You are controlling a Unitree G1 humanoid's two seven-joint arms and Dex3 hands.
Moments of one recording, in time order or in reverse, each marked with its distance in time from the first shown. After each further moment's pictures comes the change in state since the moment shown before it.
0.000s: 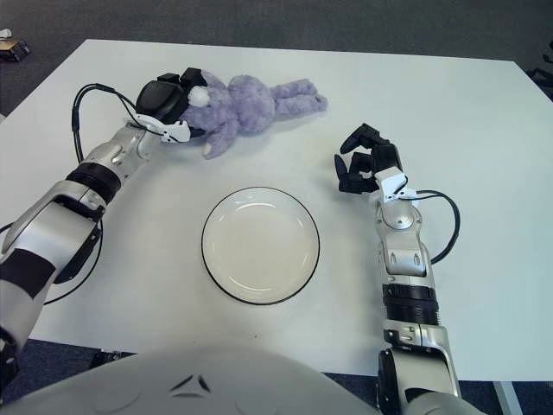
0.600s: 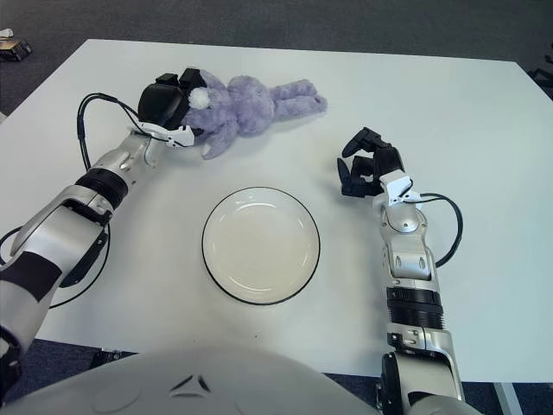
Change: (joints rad) left arm 0.017 -0.034 -0.013 0.013 0.006 0.044 0.126; right arm 0.015 -0.016 -0.021 0.005 0.041 -0.001 0.061
